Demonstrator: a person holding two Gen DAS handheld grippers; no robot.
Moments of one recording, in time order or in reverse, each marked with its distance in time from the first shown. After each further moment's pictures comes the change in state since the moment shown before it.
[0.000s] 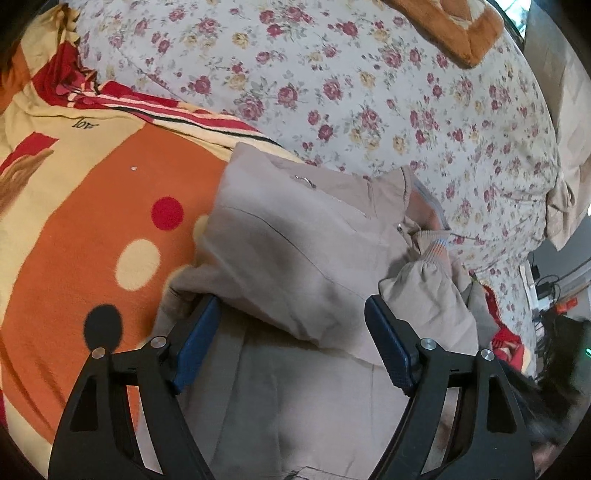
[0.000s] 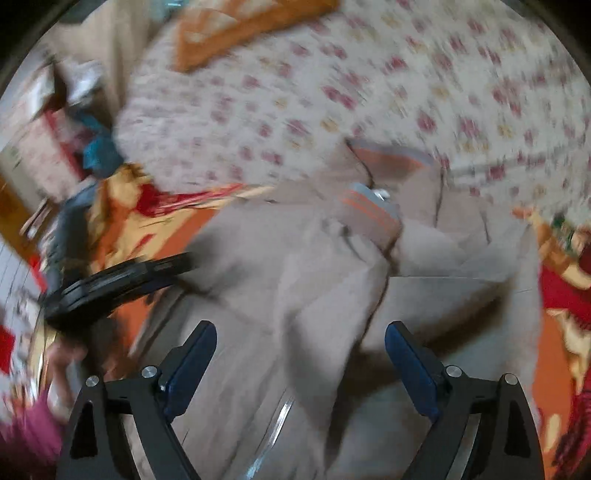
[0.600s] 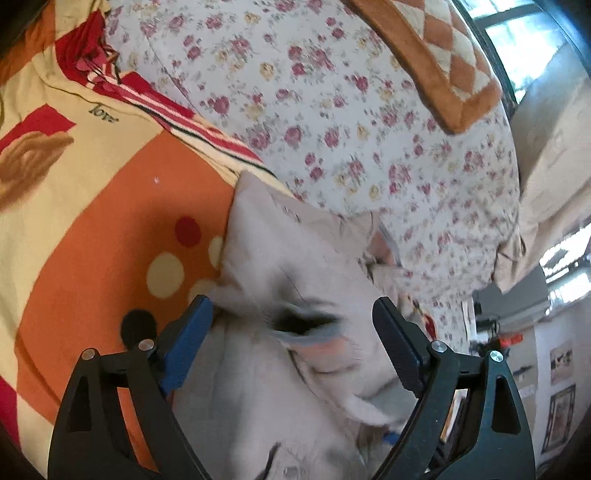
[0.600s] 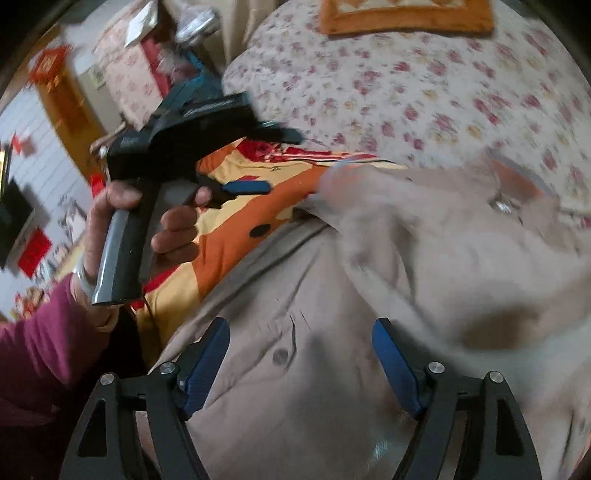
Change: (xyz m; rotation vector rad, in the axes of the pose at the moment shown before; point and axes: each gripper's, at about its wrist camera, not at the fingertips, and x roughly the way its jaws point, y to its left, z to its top) left arm -0.053 0.044 0.019 -0.146 0.005 -0.218; right arm -0.024 0.084 -0.074 -0.319 0.010 0.228
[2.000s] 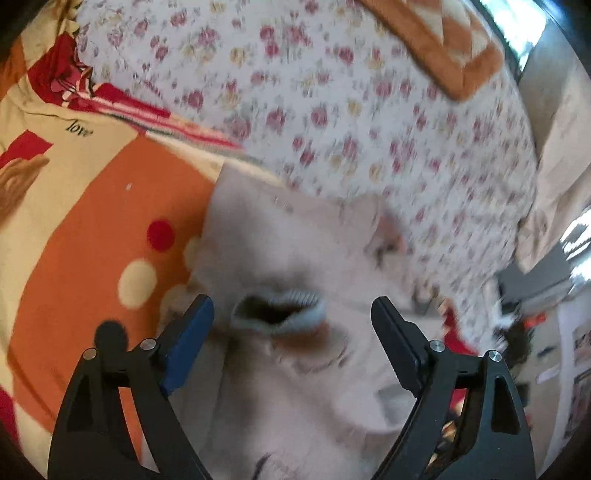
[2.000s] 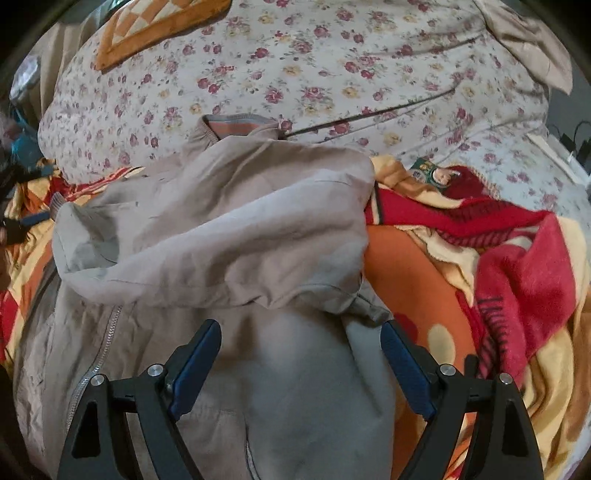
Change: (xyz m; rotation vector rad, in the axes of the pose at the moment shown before) left arm 0.033 -0.036 0.002 0.092 0.049 0.125; right arm -0.076 -0.136 -0.066 0.341 -0.016 -0.595
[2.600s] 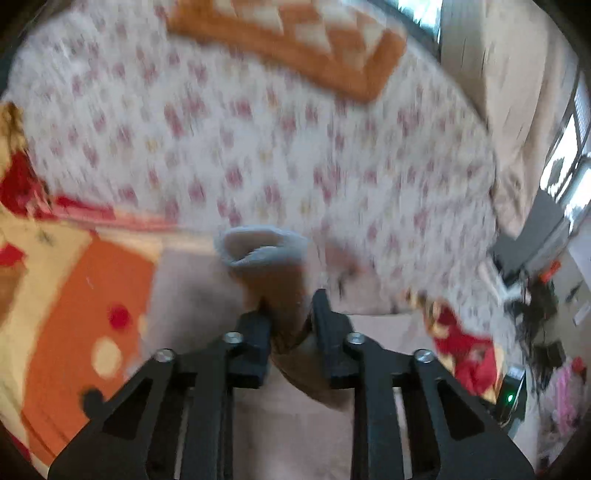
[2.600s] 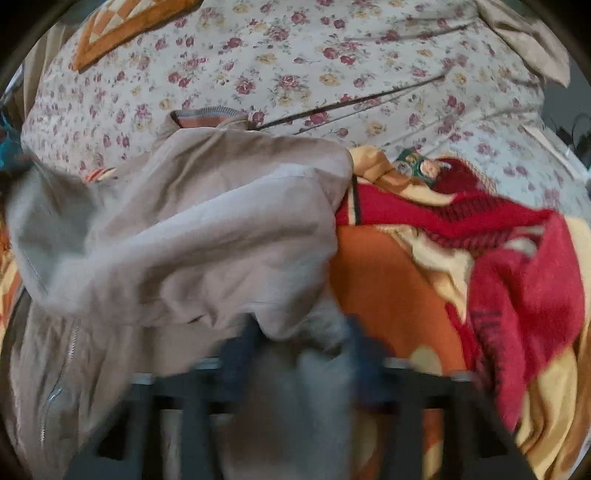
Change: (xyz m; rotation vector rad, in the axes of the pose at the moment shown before) left arm -0.029 -0.071 0.001 0.262 -0.283 -0.043; right arm 0.027 -0.018 0.018 0.001 0.016 -0.076
